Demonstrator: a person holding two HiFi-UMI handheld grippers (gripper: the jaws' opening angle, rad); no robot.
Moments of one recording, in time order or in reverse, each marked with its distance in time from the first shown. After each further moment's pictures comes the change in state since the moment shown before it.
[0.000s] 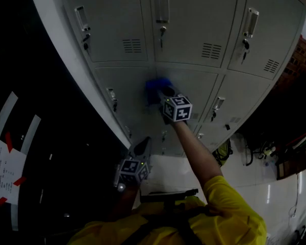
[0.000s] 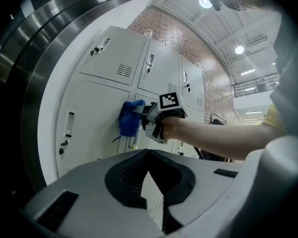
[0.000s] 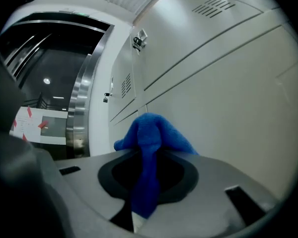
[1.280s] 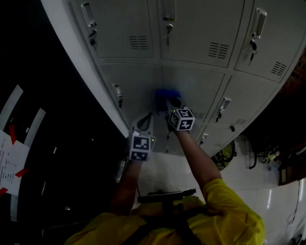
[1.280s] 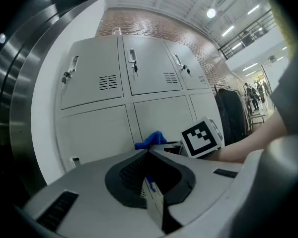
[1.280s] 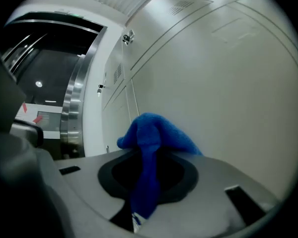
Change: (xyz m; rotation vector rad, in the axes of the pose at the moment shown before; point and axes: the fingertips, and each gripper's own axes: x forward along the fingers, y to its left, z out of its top) left arm 0.061 0.030 0.059 0.397 0.014 0.159; right arm -0.012 -0.027 -0.083 0.077 -0.006 -0.052
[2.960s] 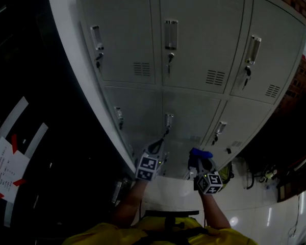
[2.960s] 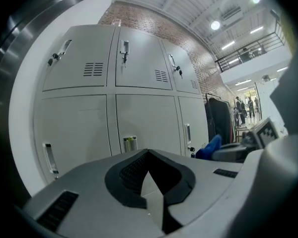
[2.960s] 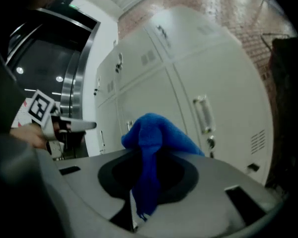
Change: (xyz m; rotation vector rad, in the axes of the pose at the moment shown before) left arm 0.017 -0.047 -0.012 -0.104 0.005 -0.165; right arm -0.241 -0.050 -0.025 -0.009 0.025 -0.240
